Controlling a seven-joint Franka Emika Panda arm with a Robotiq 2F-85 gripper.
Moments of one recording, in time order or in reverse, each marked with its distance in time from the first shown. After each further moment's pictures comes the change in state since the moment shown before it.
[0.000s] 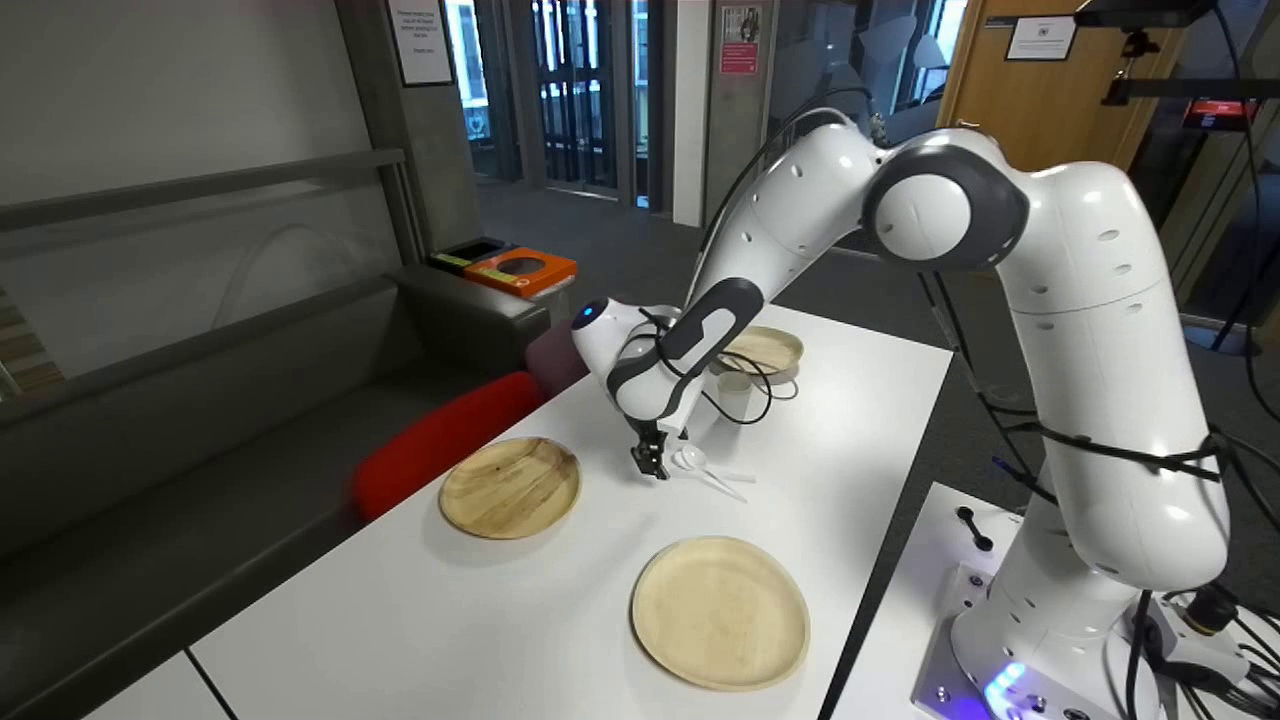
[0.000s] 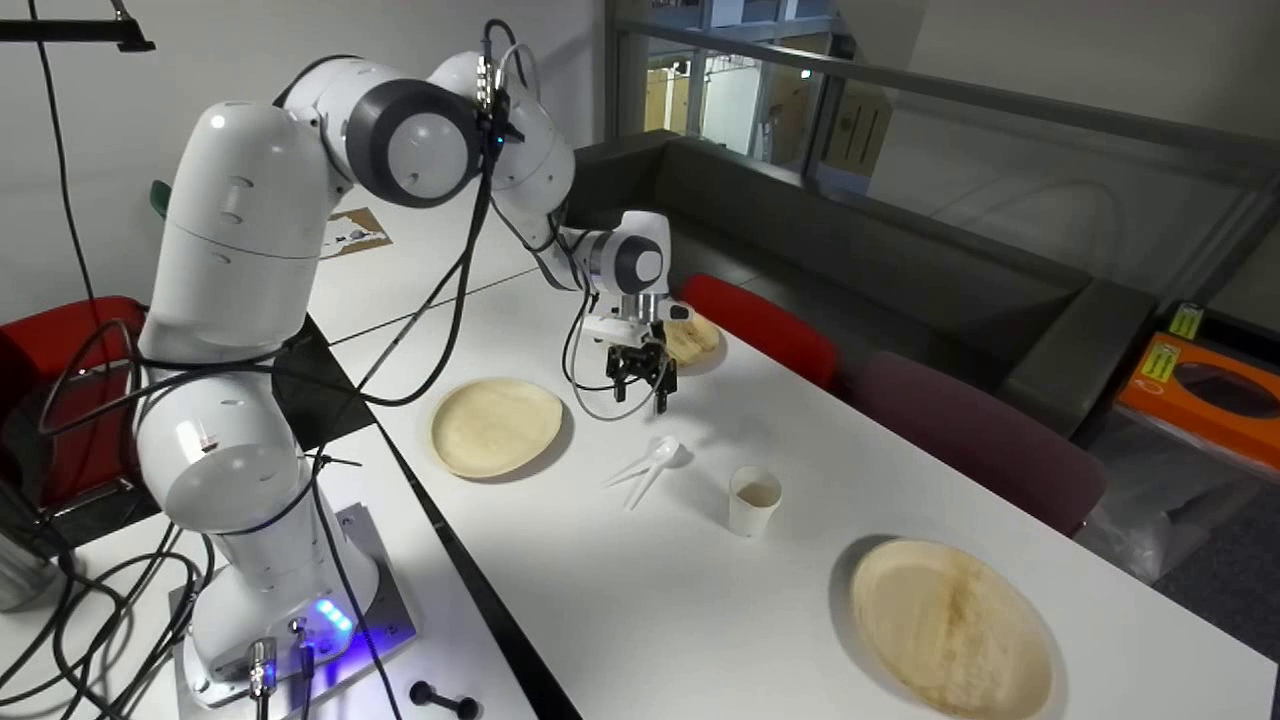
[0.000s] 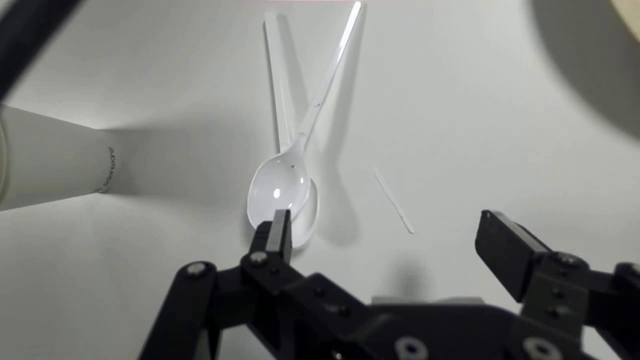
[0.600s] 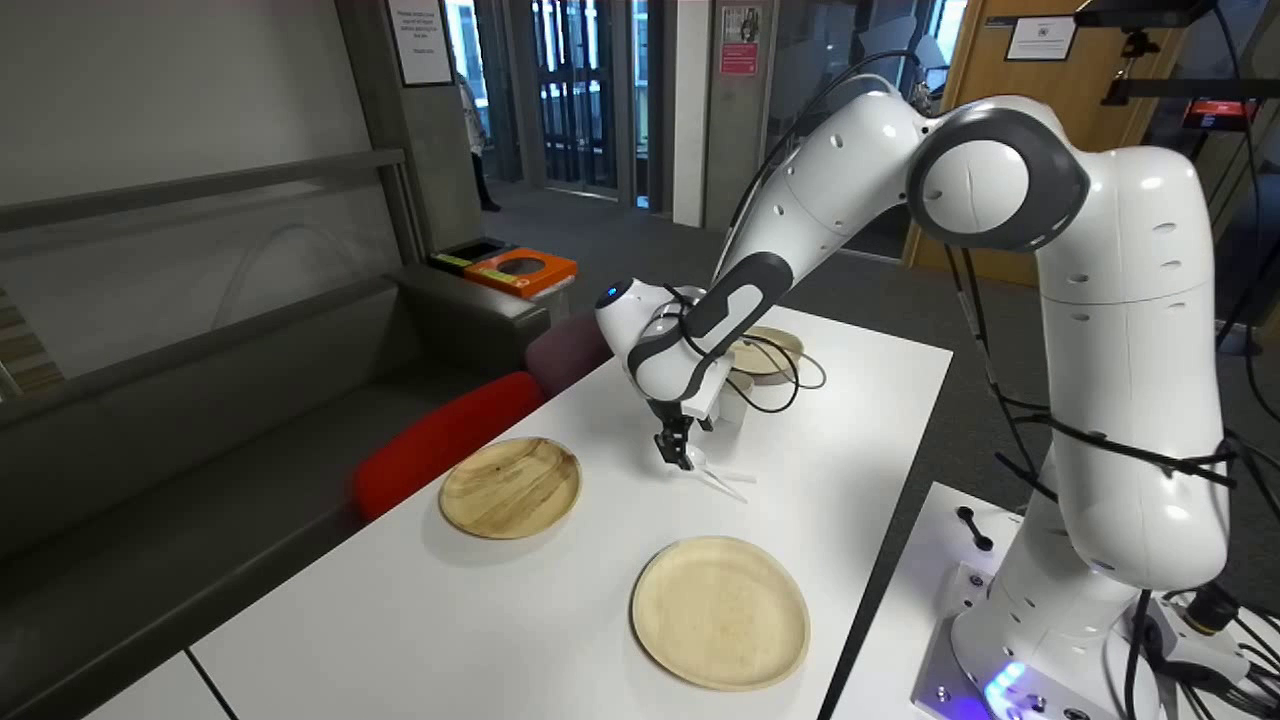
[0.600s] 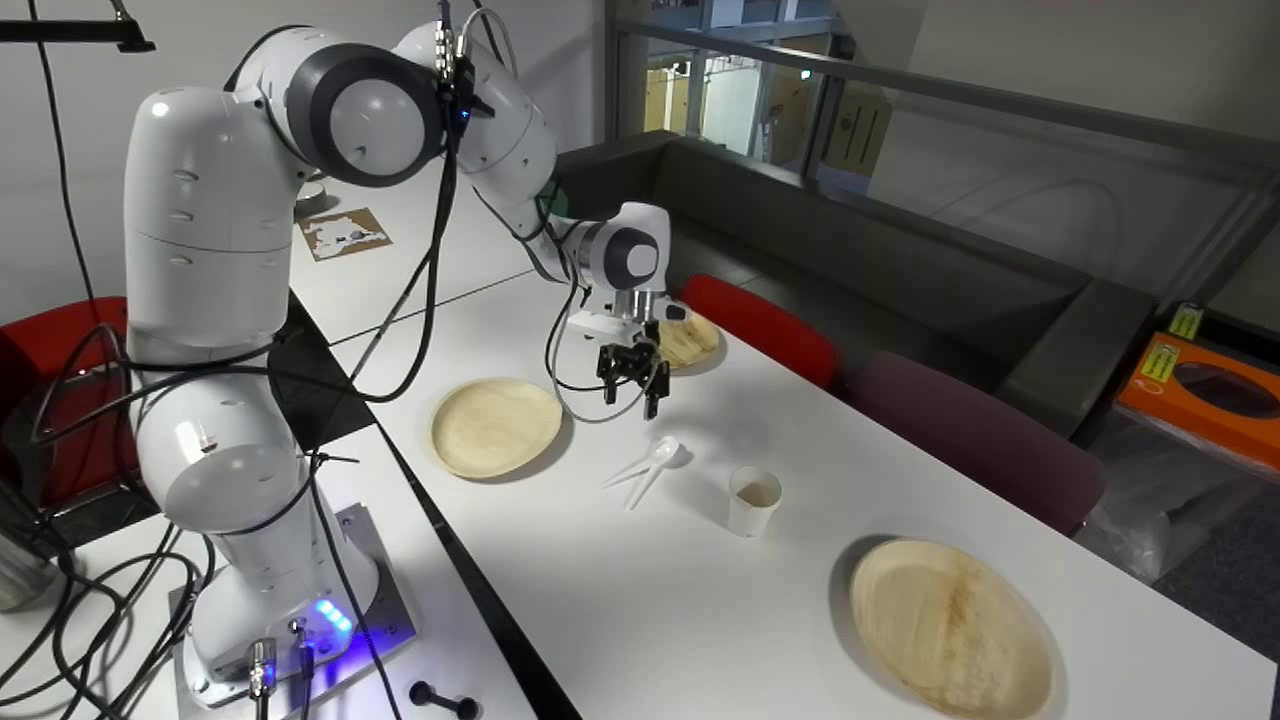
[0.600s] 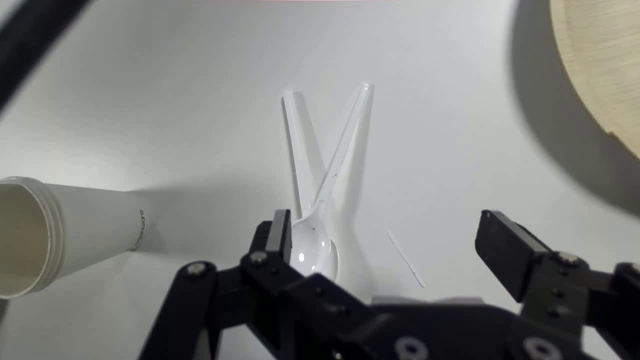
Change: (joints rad) arm -0.003 -0.122 -0.035 -0.116 0.049 -0.031 -0.041
